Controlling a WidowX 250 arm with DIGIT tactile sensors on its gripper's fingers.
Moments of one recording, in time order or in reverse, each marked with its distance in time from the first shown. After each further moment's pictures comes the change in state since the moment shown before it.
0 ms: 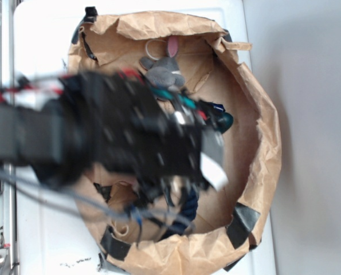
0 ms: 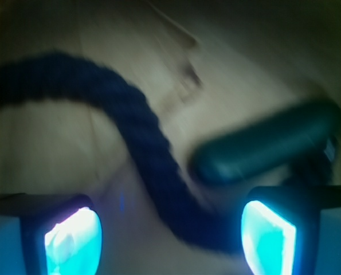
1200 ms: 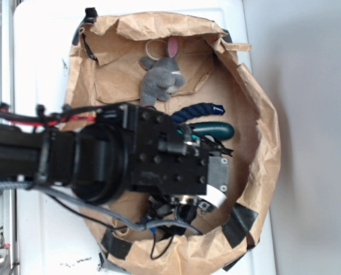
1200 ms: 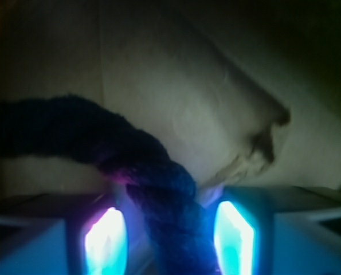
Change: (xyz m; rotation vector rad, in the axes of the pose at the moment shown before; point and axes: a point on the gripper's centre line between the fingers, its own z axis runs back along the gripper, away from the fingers) arm 0.009 -0.002 -0.032 -0.033 -0.066 -0.042
